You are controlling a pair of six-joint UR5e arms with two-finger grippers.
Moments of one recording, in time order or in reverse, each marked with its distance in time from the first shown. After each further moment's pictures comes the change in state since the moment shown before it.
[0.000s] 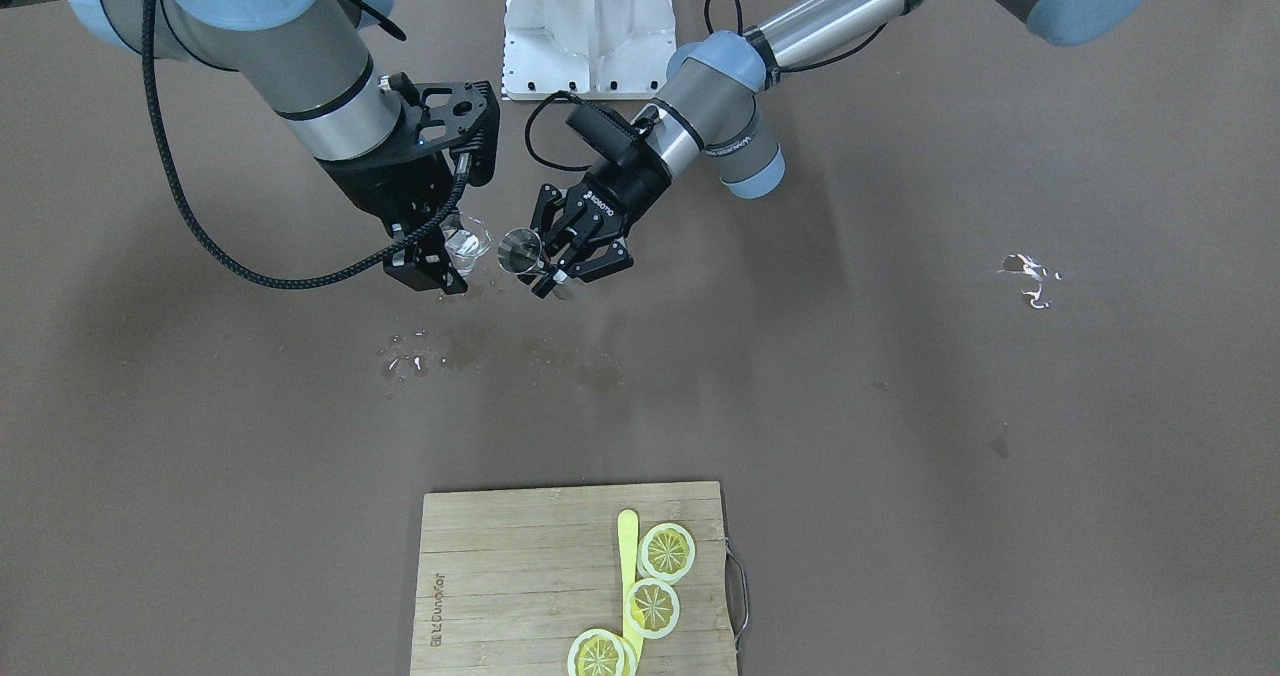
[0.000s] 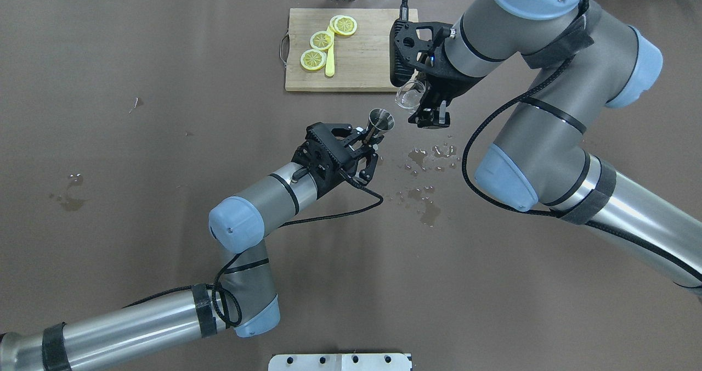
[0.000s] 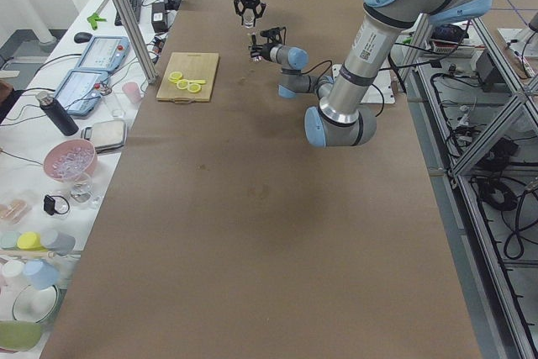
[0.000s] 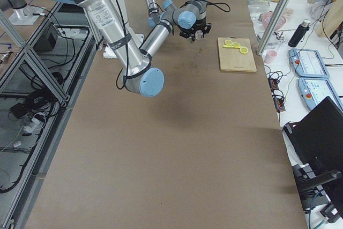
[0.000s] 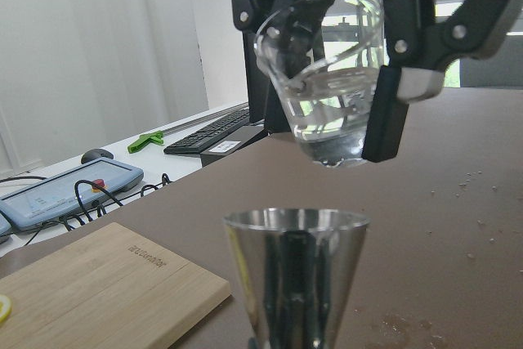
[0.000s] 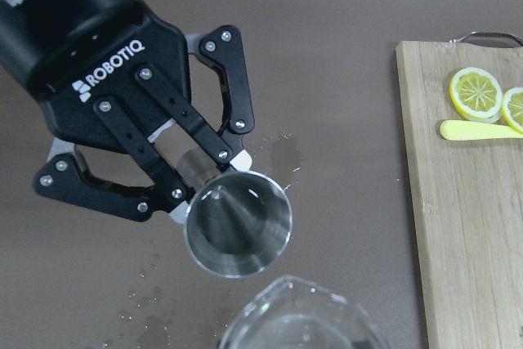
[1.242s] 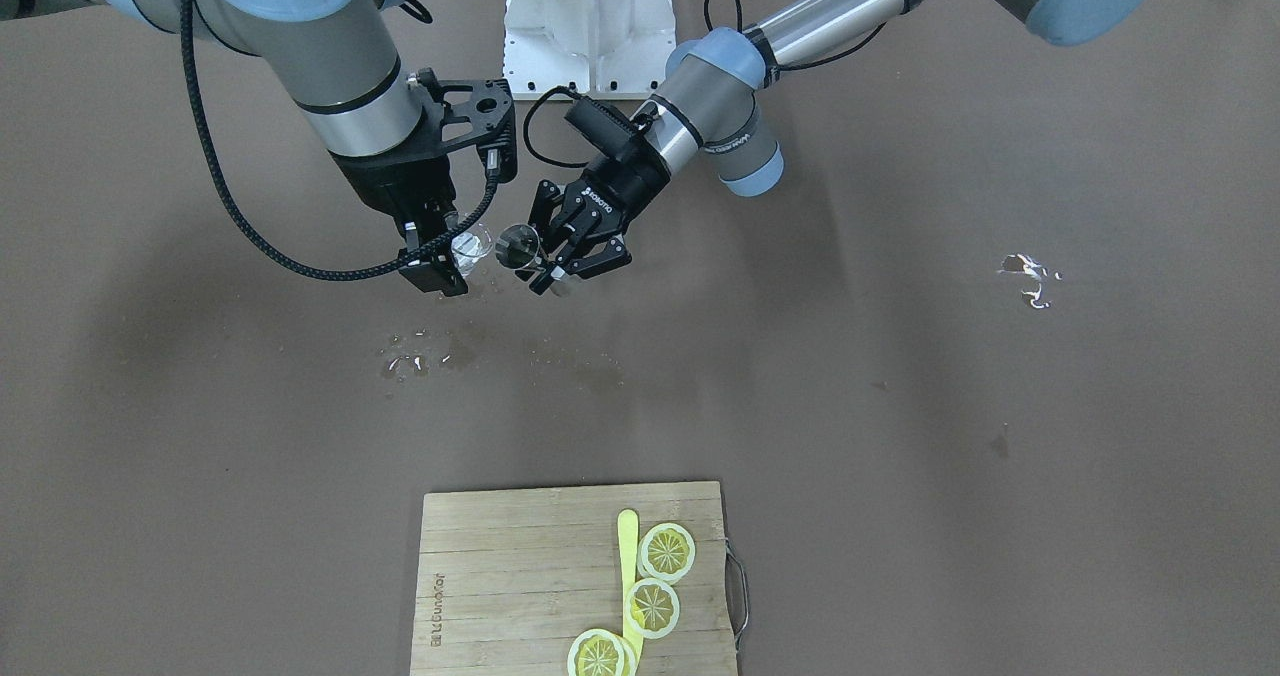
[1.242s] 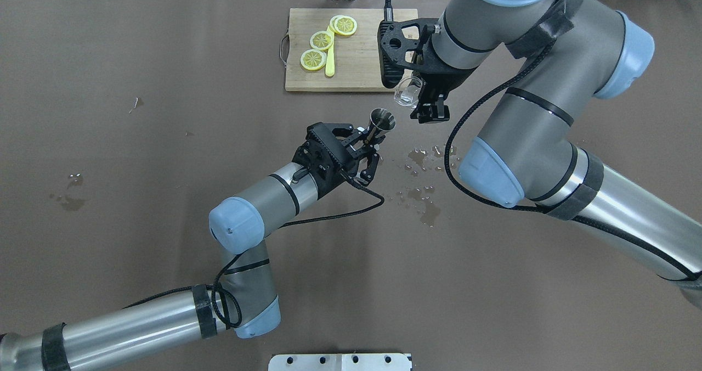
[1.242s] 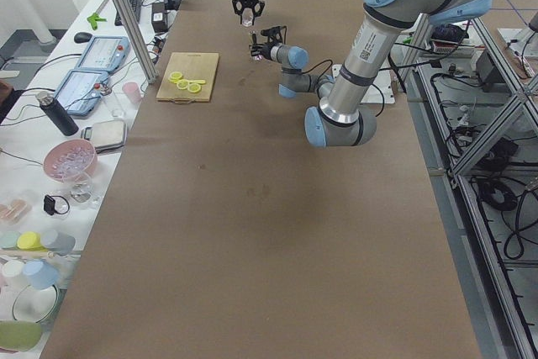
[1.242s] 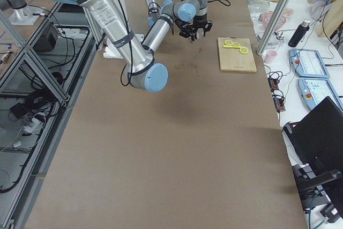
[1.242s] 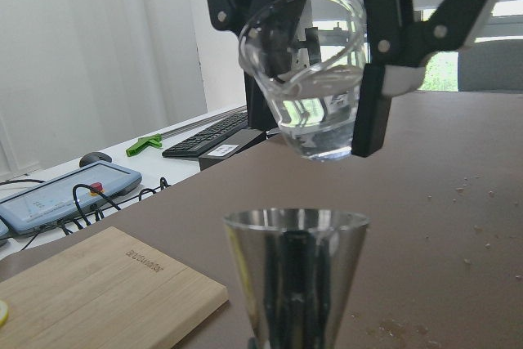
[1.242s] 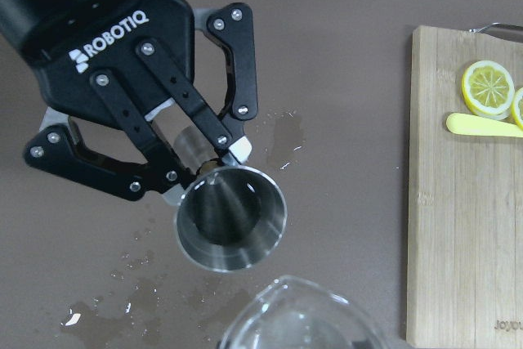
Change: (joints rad) left arm 0.002 0.000 -0.009 0.001 0.000 0.002; right arm -0.010 0.069 -0.007 -0.158 -0.057 -0.131
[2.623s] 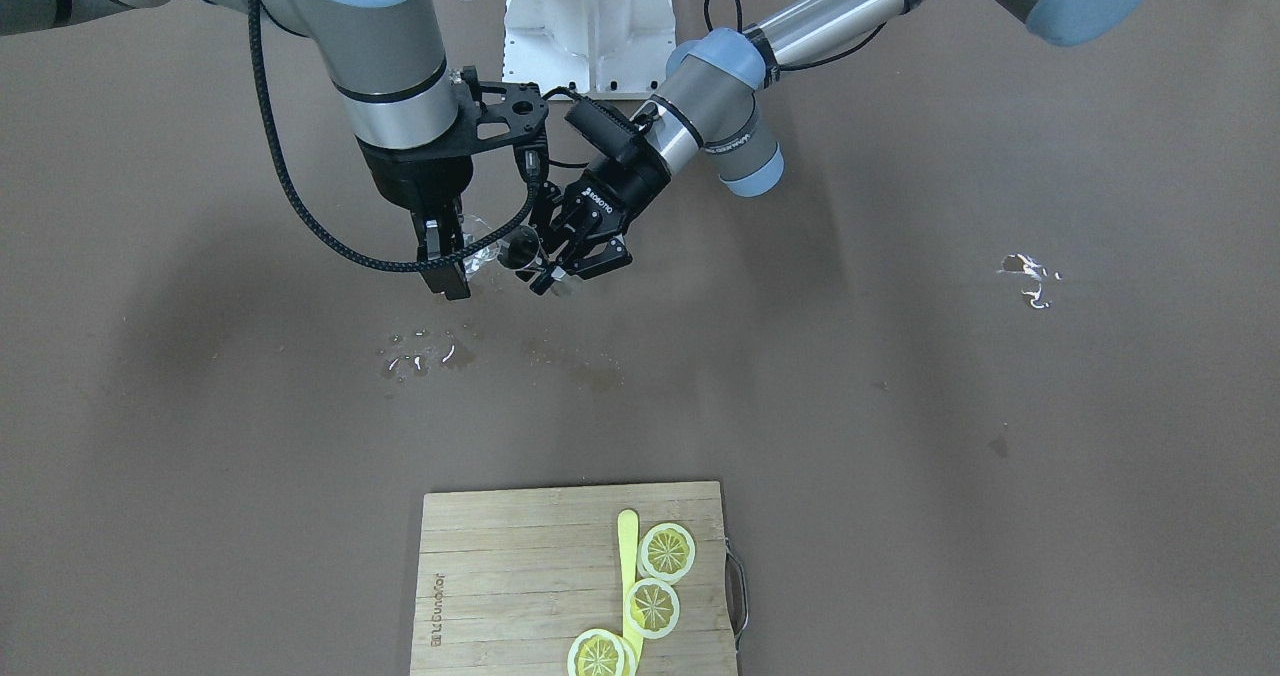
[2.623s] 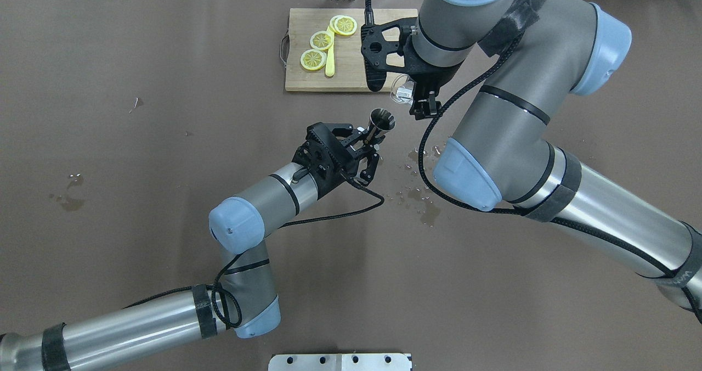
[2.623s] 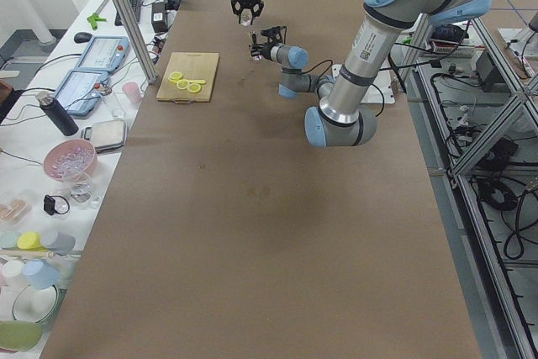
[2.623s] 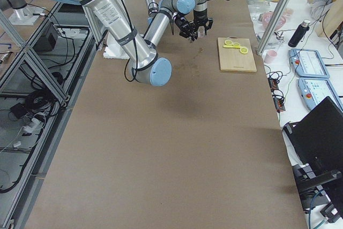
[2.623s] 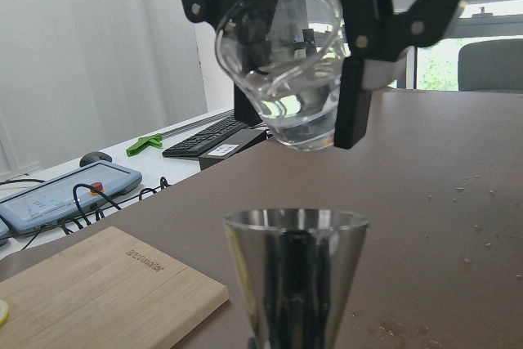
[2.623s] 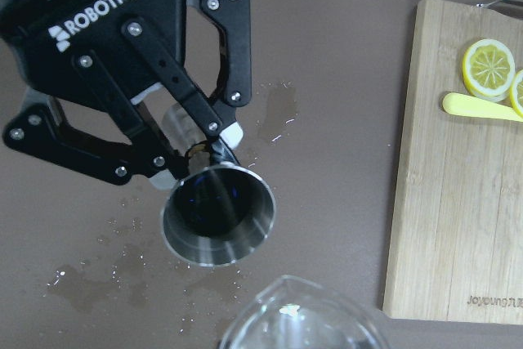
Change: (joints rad) left arm 0.000 0.001 0.001 0.000 0.001 0.001; right arm -0.028 0.074 -0.009 -0.151 -0.114 -0.074
